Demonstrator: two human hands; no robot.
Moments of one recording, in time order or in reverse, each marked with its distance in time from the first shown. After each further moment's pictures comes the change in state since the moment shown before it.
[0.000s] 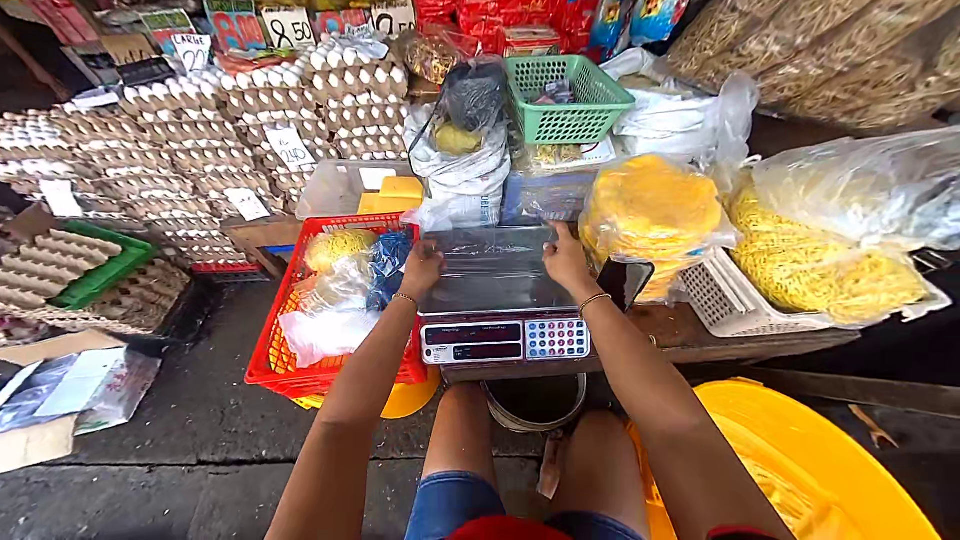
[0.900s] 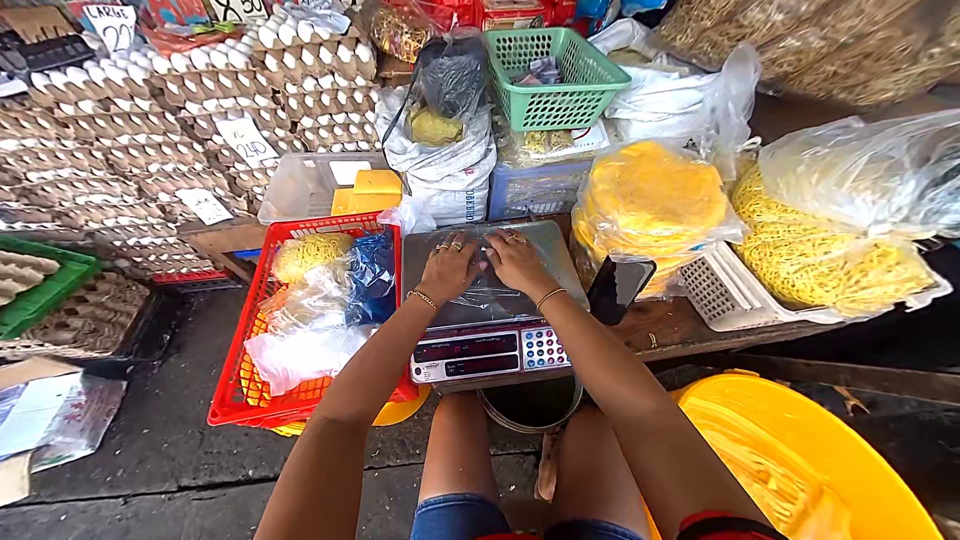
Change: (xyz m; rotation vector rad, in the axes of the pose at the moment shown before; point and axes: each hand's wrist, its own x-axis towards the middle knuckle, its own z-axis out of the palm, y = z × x) left_hand 0.032 0.011 0.055 0.951 -0.268 0.562; right_hand 0.039 -0.013 0.063 -0.325 -0.137 -0.351
